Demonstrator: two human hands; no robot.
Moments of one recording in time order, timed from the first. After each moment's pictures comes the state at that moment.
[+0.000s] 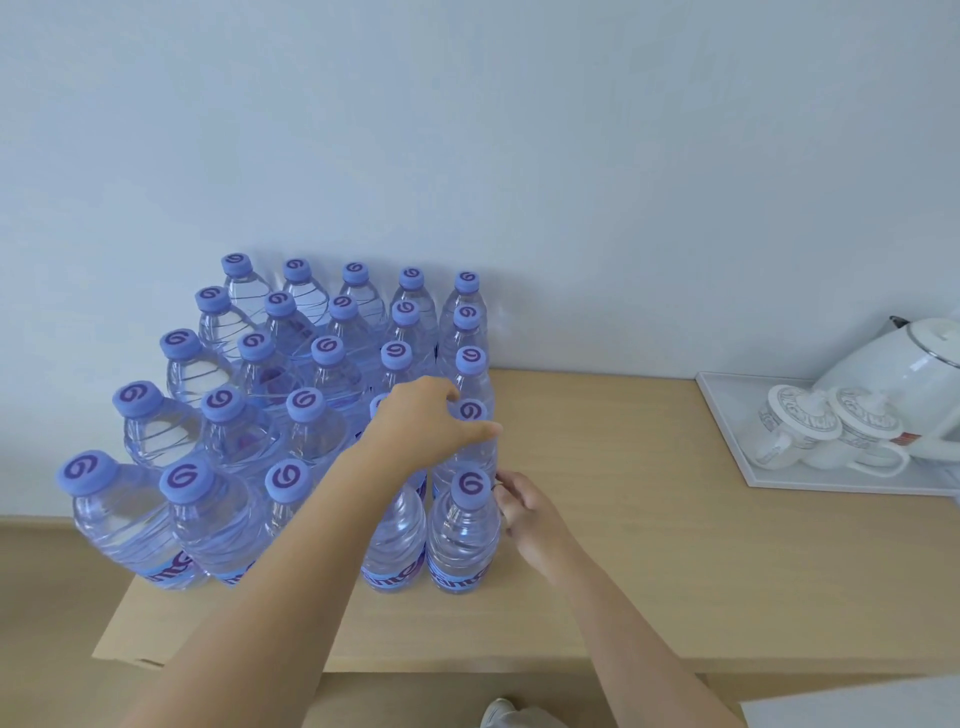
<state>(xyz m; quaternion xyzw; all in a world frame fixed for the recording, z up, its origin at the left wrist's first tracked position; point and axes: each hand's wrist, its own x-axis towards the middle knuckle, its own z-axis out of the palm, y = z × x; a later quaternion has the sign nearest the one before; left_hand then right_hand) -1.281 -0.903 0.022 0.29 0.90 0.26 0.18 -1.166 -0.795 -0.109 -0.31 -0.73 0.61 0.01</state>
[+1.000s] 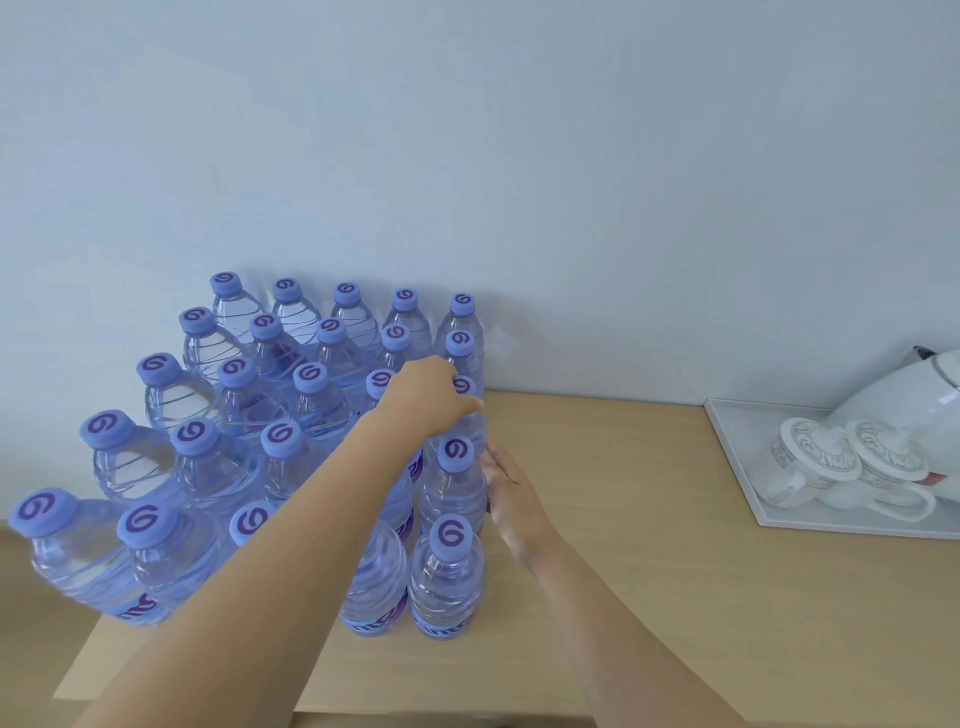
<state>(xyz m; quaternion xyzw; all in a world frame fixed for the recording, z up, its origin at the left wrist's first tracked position) -1.333 -0.847 0.023 0.31 0.92 0.18 0.15 -1.218 -0.777 -0.083 -0.27 -0.65 0.71 0.04</state>
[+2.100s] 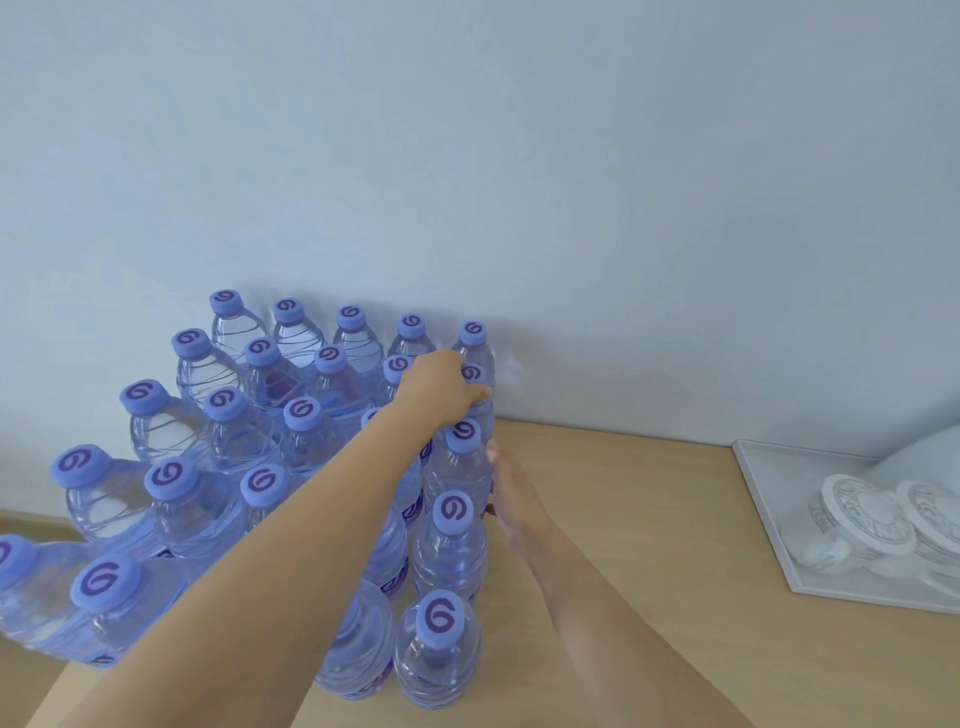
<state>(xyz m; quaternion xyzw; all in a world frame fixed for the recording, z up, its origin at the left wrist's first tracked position) -1.387 -0.807 0.015 0.28 0.93 0.20 0.13 -1.277 -0.742 -0.084 -0.25 -0.66 0.71 0.02</state>
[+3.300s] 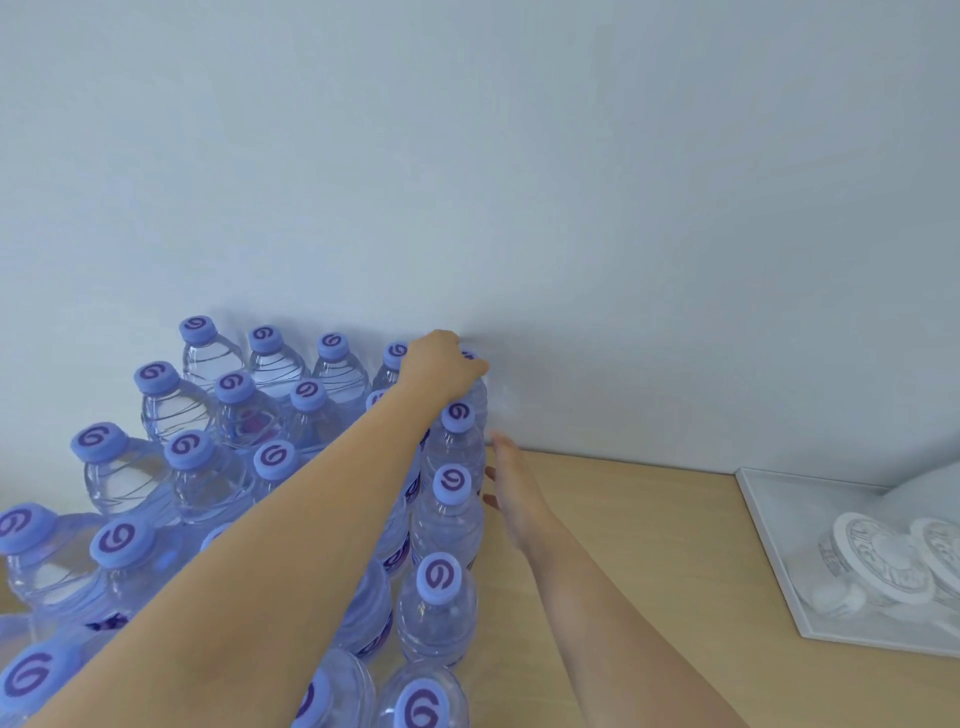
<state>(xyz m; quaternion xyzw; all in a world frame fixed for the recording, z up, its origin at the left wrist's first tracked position) -1.433 -0.767 0.025 0.22 0.92 0.31 0.13 -1.321 -0.708 -0.076 -0.30 -0.64 0.70 0.05</state>
